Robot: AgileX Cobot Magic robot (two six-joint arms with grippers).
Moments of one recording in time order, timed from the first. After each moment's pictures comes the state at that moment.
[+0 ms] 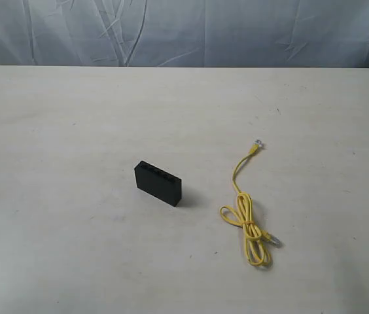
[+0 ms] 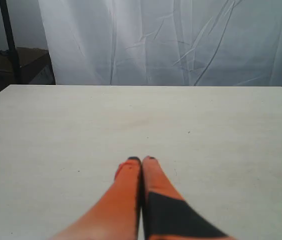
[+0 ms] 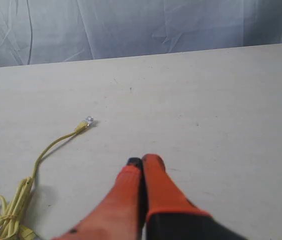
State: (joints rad) left arm 0.01 0.00 0.00 -0.02 0.24 0.03; right arm 0.09 0.01 0.00 0.02 0.36 0.05
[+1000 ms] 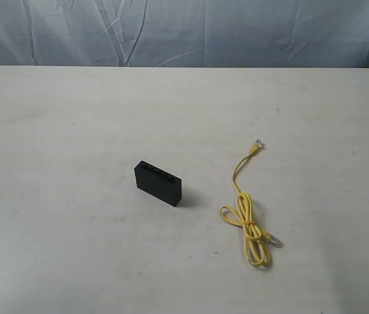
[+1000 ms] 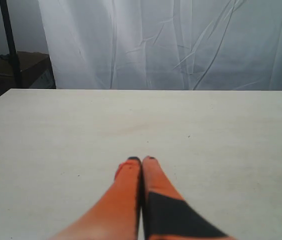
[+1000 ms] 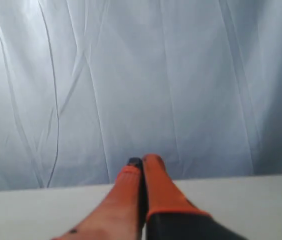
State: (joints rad) left arm 0.01 0.00 0.00 -0.02 0.22 0.03; right arm 0.09 0.01 0.00 0.02 -0.09 0.05
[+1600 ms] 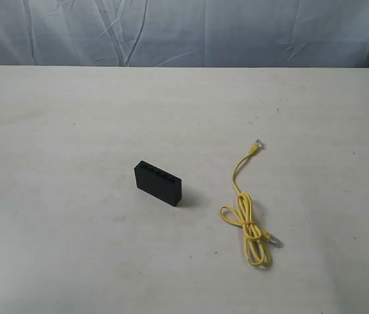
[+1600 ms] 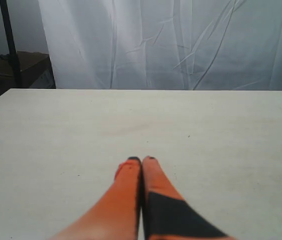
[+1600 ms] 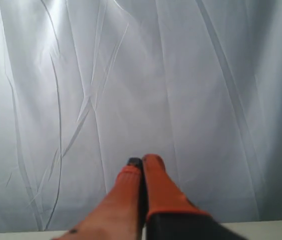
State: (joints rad) left arm 0.01 0.00 0.00 -0.02 0.22 0.03; right arm 0.09 0.03 -0.06 0.05 -0.19 0.01
